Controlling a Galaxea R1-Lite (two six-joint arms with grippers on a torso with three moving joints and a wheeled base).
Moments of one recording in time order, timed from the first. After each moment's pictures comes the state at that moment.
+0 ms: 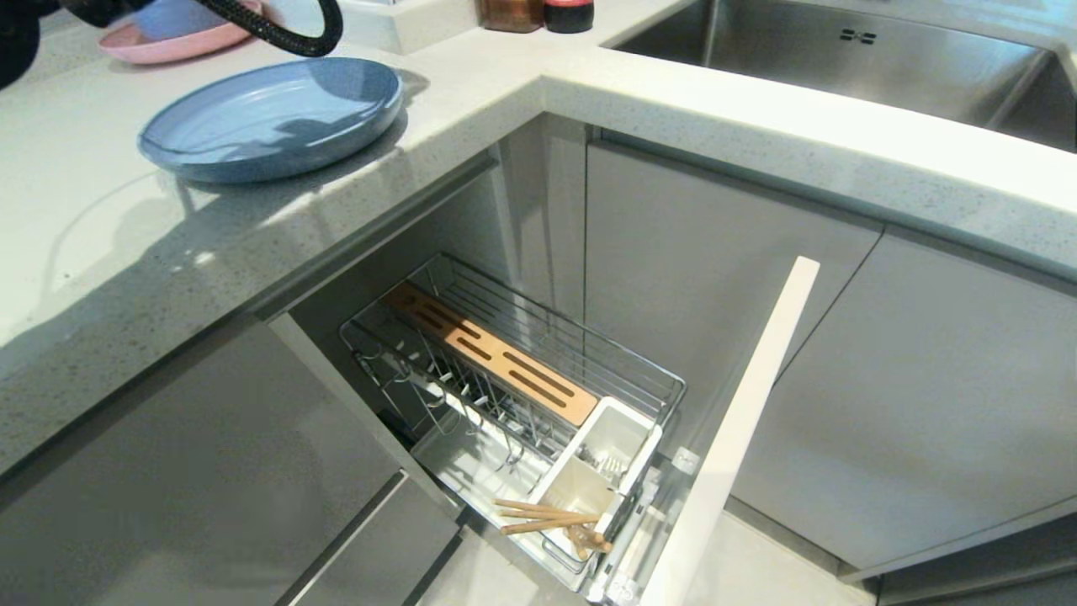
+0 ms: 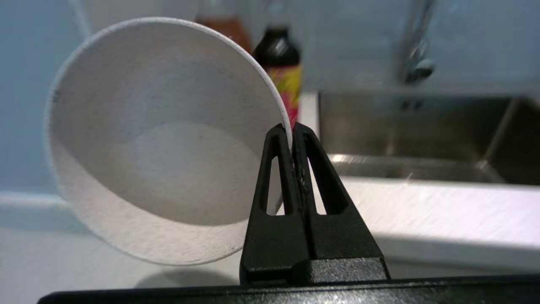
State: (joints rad) left arm -0.50 1.74 -1.96 -0.26 -0.03 0.24; right arm 0.00 0.00 0.00 0.00 0.00 0.01
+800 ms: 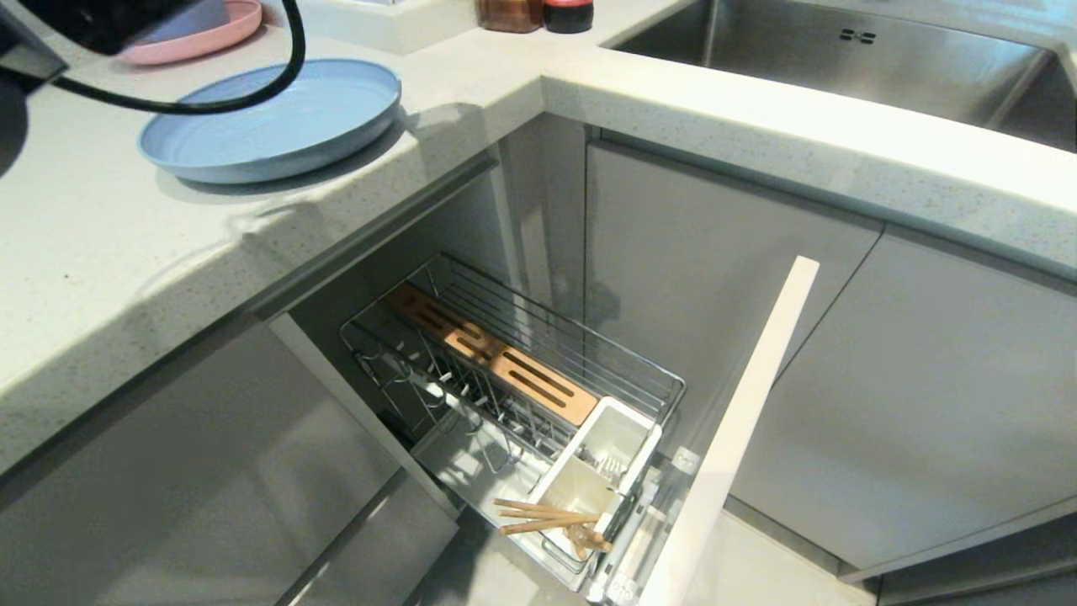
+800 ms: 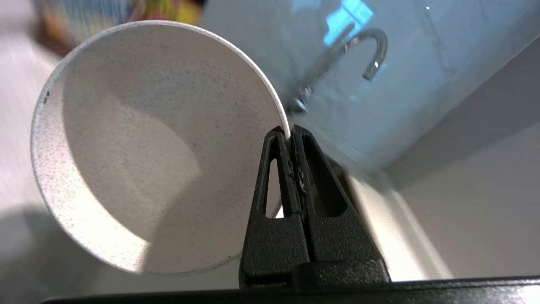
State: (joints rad) left arm -0.93 1.60 -1.64 -0.48 0.37 -0.26; right arm 0.00 0.00 0.00 0.00 0.00 0.01
